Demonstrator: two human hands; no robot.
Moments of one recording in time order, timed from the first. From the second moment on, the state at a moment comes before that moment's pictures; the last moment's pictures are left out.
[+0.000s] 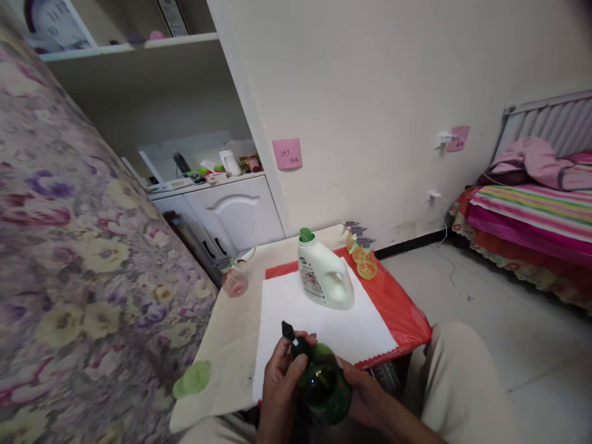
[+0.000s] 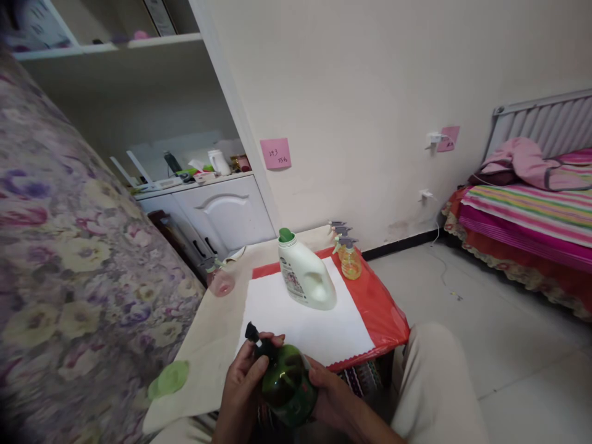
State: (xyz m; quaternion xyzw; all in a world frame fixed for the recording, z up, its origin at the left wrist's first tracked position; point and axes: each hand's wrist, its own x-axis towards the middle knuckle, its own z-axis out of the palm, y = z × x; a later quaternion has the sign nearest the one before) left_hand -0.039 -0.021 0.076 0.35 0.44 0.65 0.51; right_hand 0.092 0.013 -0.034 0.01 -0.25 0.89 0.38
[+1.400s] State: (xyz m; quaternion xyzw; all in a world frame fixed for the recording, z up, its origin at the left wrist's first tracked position) left_hand -0.093 0.018 0.068 0.22 0.41 0.80 0.37; right_hand 0.113 0.030 -0.030 -0.08 -0.35 0.82 0.45
